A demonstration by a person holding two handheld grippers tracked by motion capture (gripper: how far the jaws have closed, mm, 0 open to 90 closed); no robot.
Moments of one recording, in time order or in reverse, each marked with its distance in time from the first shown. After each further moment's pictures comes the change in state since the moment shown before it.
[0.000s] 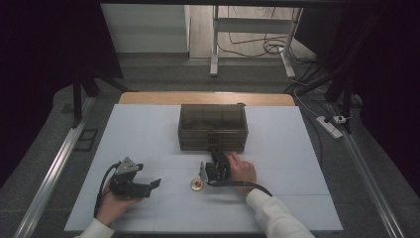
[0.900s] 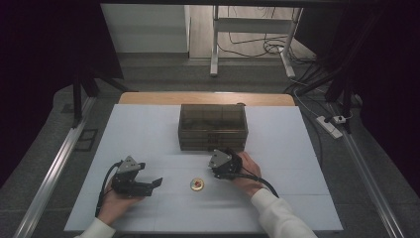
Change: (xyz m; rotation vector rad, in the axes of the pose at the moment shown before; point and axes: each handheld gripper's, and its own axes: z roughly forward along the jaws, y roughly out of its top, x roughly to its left) left arm 0.000 0.004 0.004 -0.008 -0.014 -0.005; right arm -0.042 -0.023 -0.023 -0.115 0.442 0.520
